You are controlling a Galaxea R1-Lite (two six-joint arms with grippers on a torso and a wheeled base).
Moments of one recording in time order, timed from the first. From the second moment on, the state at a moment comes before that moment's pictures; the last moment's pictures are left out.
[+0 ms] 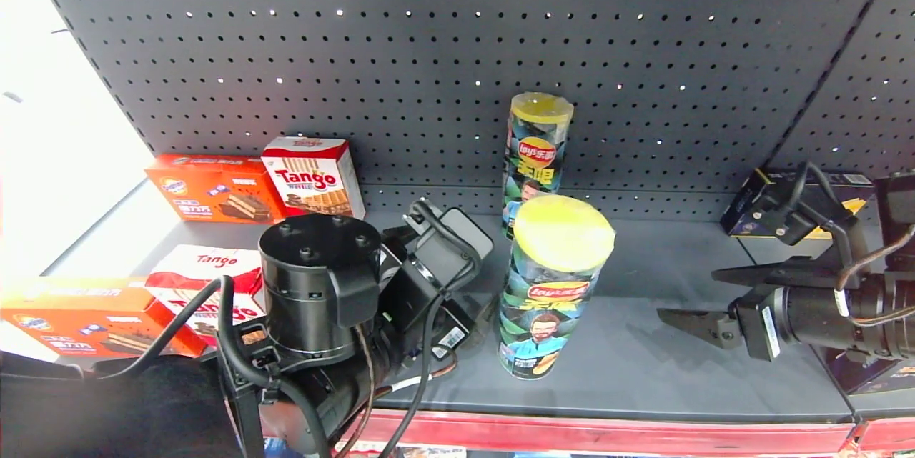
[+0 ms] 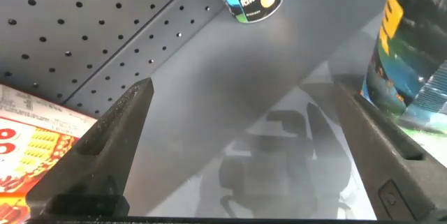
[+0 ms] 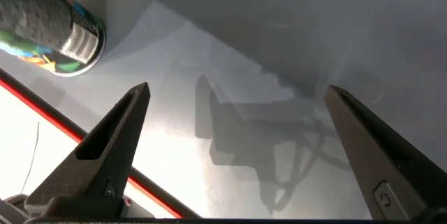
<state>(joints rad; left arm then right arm) -0.82 1.74 -0.72 -0.82 0.35 0.45 0.35 1.37 -0.76 -0.10 0.13 -0.17</state>
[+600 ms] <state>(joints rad) -0.85 1.75 -0.73 -0.82 0.35 0.45 0.35 1.36 -0.75 -0.10 0.13 -0.17</state>
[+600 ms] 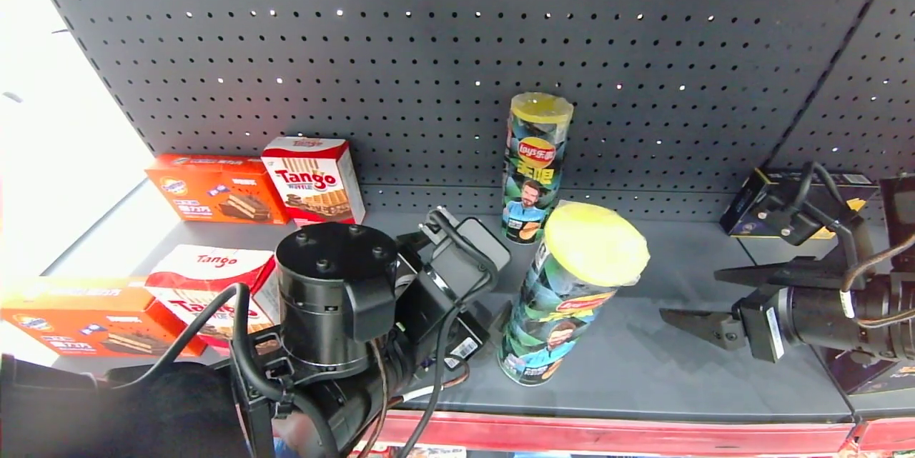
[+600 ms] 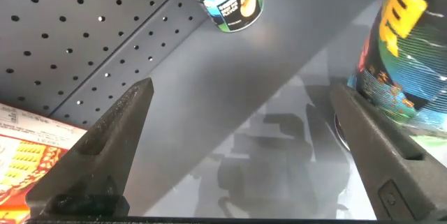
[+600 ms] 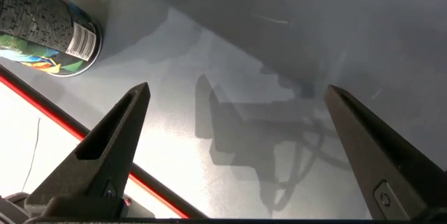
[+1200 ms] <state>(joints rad) -0.79 1.74 -0.69 -0.82 0.36 0.45 0.44 1.33 -0.72 -0.10 0.16 -0.17</state>
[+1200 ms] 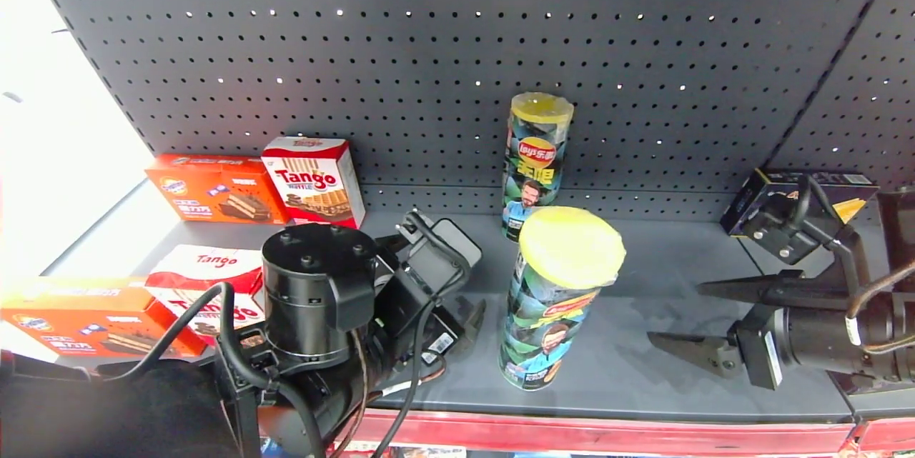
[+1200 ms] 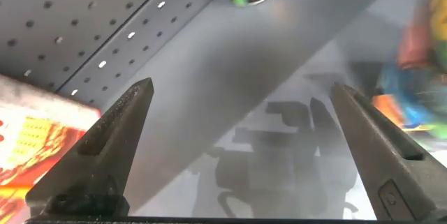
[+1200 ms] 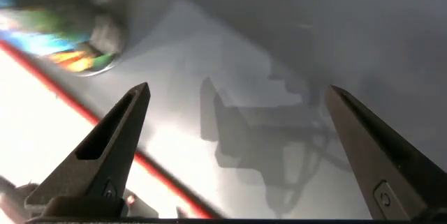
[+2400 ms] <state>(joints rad) -0.80 1.62 -0.61 -0.81 0.36 0.43 0.70 1.33 -0.75 -0.10 0.16 -0.11</state>
